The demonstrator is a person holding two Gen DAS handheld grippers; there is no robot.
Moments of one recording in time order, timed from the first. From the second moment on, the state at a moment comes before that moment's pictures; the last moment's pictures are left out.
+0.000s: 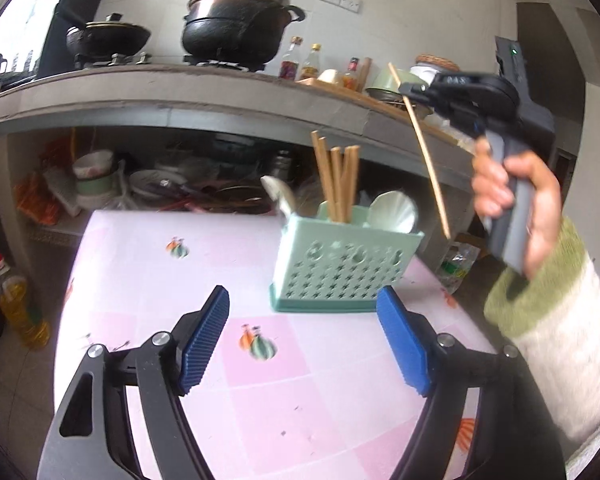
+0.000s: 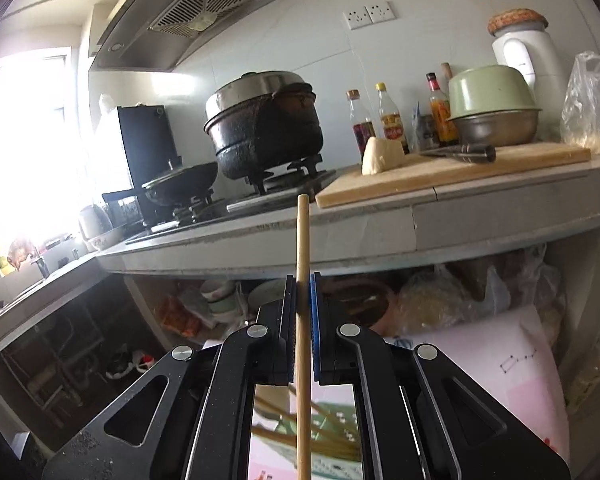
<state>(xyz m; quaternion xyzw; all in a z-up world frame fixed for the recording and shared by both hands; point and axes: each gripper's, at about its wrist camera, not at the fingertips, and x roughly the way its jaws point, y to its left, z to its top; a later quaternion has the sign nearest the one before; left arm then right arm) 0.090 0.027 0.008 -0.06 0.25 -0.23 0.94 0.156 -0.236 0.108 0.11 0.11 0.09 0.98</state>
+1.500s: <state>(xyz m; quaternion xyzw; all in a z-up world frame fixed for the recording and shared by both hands) 0.098 -0.012 0.018 0.03 0.25 -0.03 0.97 0.052 -0.206 -0.018 0.02 0.31 -0.06 0.95</state>
